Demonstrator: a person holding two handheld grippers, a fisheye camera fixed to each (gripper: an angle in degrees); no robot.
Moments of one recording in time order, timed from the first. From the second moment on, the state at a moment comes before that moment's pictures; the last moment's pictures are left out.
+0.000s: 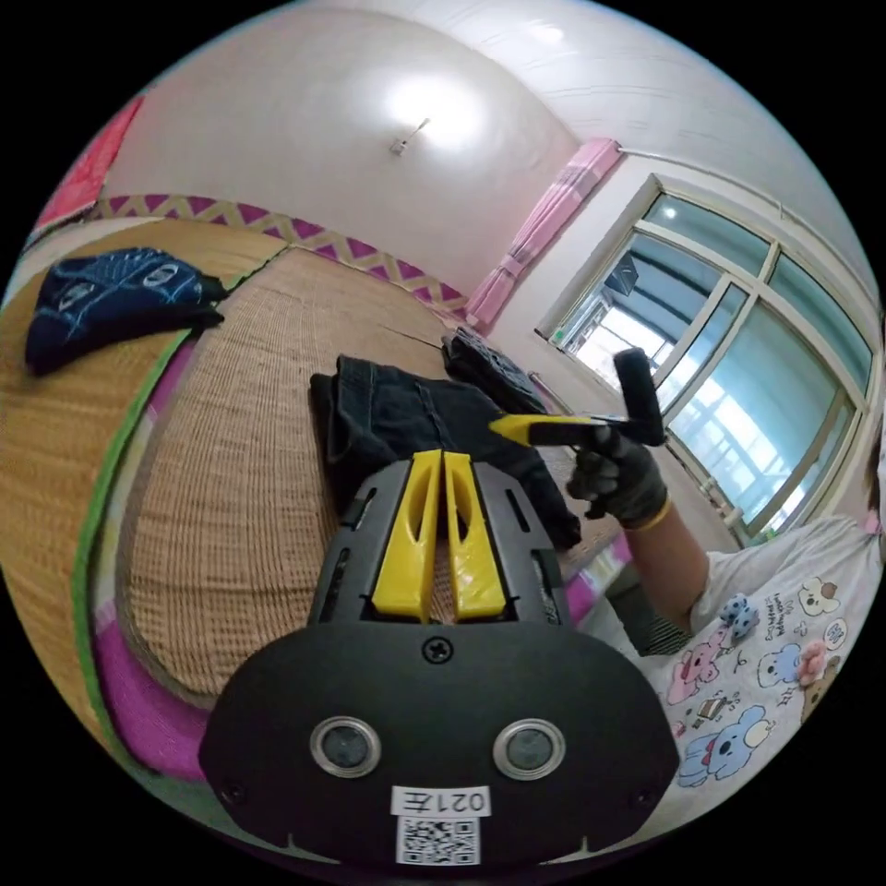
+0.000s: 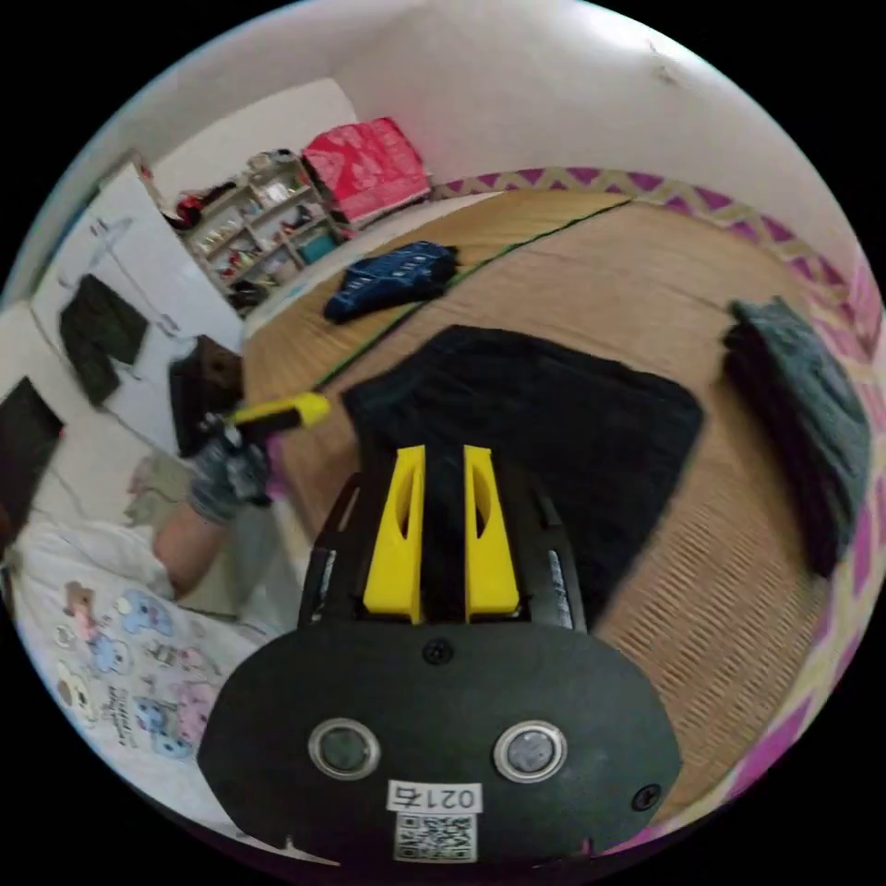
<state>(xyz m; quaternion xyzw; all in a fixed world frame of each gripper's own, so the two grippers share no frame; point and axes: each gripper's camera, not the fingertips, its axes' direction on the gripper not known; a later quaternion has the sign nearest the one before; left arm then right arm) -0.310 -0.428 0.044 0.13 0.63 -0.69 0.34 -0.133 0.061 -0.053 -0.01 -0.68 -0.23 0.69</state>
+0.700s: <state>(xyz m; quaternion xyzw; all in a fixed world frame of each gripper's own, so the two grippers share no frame) -0.278 -0.487 0.139 0.02 0.67 -0.64 0.37 -0.078 0.158 0.000 -0.01 -0.55 -0.29 0.78</state>
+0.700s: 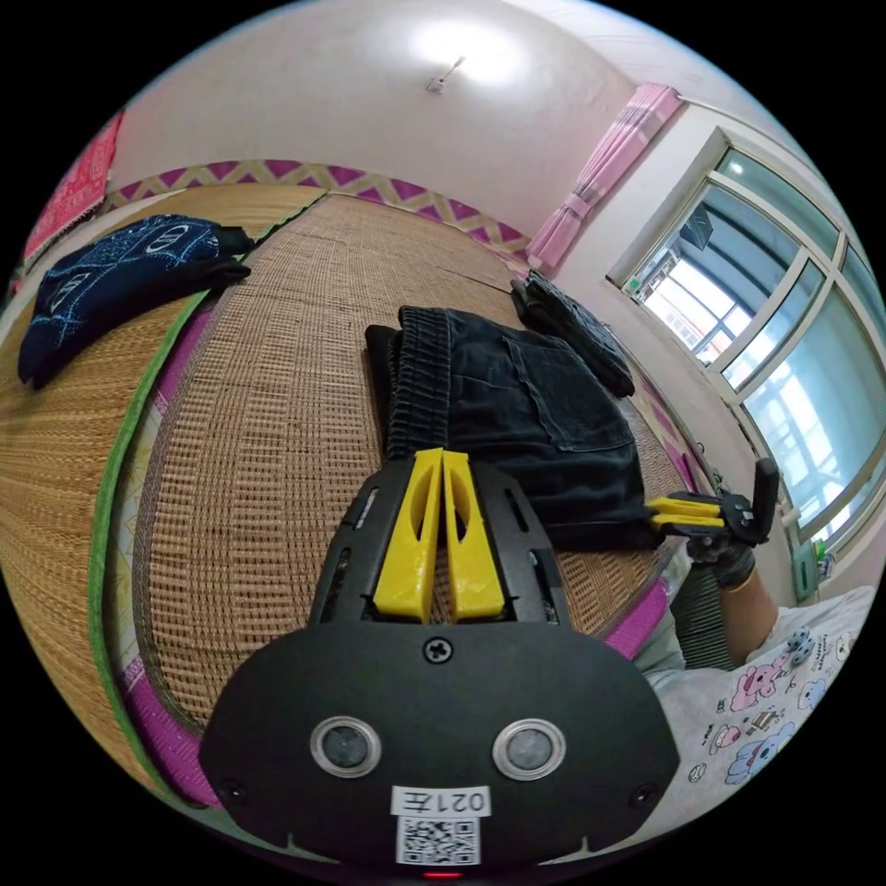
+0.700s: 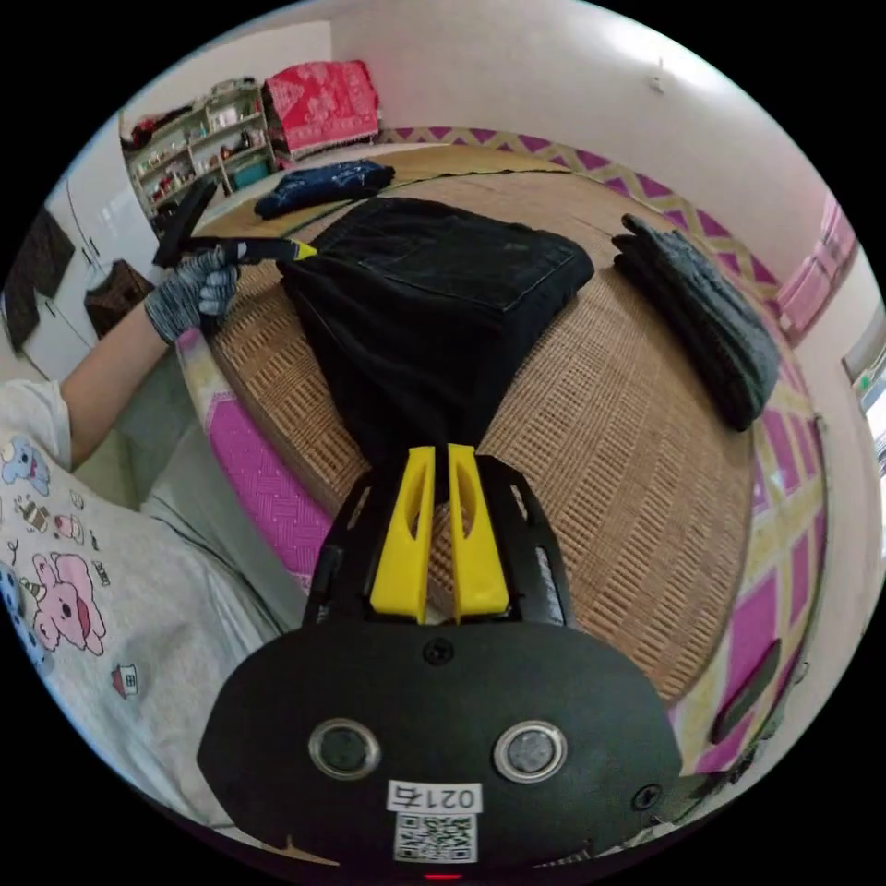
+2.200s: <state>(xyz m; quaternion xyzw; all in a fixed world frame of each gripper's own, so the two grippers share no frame) -0.474 -0.650 0.302 0.20 0.75 -0.58 0.25 -0.010 -0.153 0.322 -0.10 -0.79 -0.01 0.60</state>
